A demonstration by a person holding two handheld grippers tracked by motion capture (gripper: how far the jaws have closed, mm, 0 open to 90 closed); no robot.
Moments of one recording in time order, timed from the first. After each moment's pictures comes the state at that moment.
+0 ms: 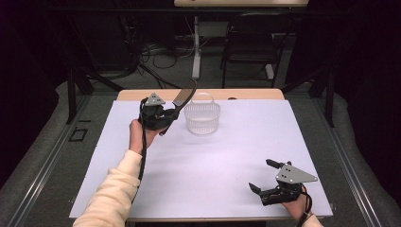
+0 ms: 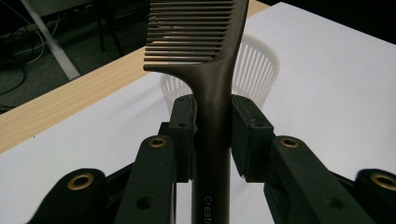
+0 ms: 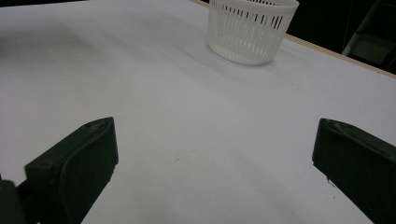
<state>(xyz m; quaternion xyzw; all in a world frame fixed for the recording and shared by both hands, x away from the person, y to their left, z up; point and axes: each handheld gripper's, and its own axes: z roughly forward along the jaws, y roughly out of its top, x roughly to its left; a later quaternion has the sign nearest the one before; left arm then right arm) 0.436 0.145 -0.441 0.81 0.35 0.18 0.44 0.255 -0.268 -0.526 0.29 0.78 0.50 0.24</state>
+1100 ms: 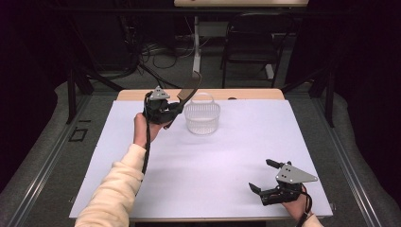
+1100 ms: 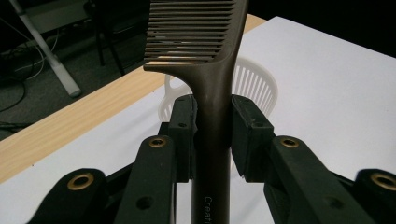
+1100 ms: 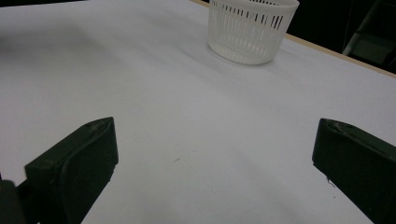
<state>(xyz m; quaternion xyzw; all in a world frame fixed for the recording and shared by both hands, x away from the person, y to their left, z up) 0.449 0.132 -0.431 0.81 0.33 0.19 0.45 0.255 -0.269 -0.526 0.29 0.78 0.50 0.24</state>
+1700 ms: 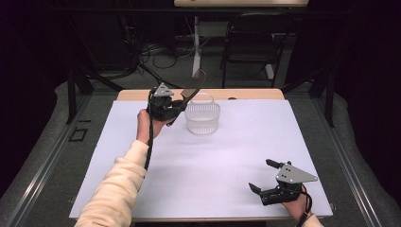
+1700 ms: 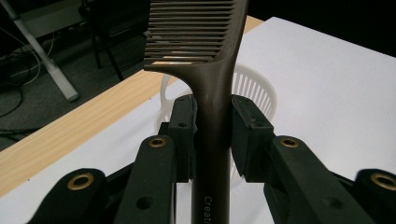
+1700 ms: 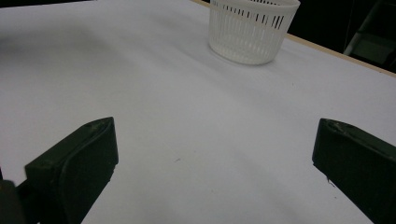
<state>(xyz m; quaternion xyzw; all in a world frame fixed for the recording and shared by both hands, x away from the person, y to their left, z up) 0.458 0.123 -0.426 0.82 0.31 0.19 0.45 0.255 -0.269 -0.526 0.29 0.78 0.50 0.24</state>
